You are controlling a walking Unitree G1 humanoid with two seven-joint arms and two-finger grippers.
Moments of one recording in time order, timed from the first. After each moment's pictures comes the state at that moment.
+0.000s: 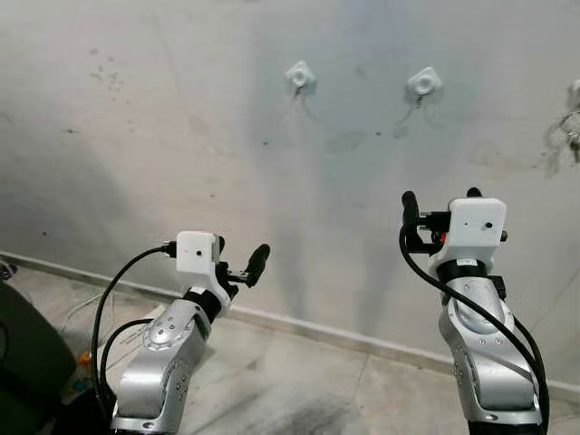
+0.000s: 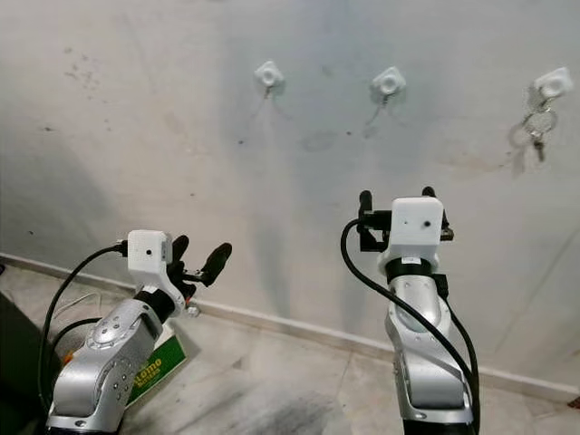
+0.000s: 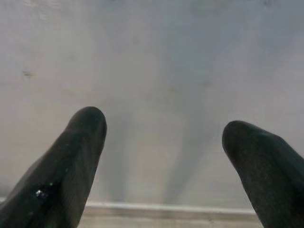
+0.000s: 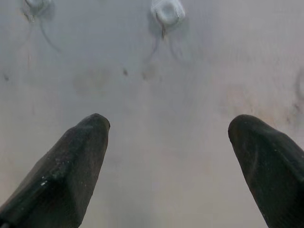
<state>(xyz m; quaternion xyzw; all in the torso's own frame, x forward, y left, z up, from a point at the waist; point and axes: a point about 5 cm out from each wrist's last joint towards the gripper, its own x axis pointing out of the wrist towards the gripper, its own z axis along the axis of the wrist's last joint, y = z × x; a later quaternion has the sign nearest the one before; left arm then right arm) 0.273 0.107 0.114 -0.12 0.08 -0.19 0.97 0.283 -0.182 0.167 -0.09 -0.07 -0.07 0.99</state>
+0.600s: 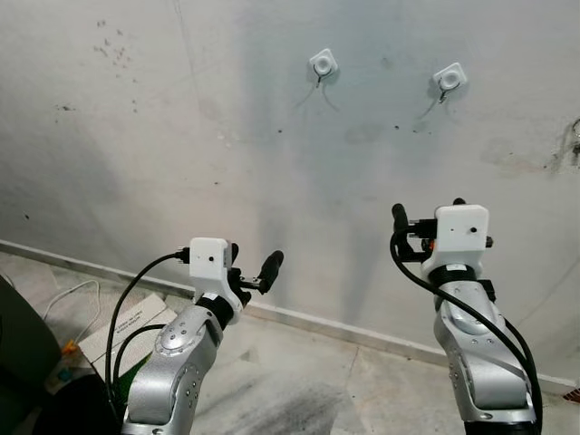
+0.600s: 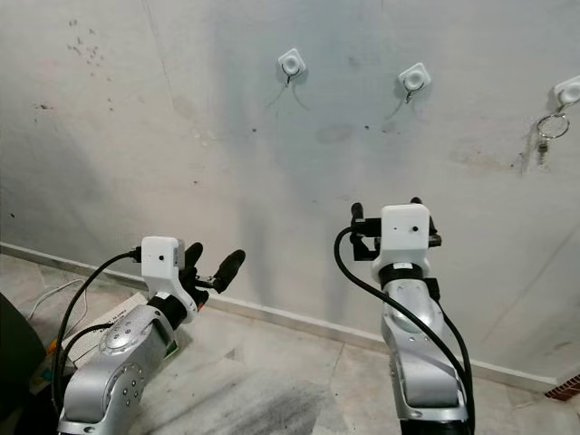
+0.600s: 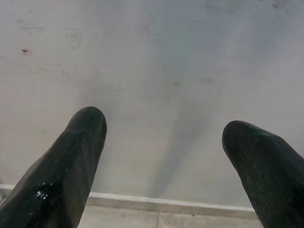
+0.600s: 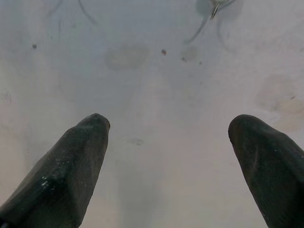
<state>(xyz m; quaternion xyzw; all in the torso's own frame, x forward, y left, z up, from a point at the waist) 0.271 0.113 0.112 -0.13 0.09 -0.18 0.97 0.291 -0.167 0.155 -0.09 -0.03 -0.04 1.00</state>
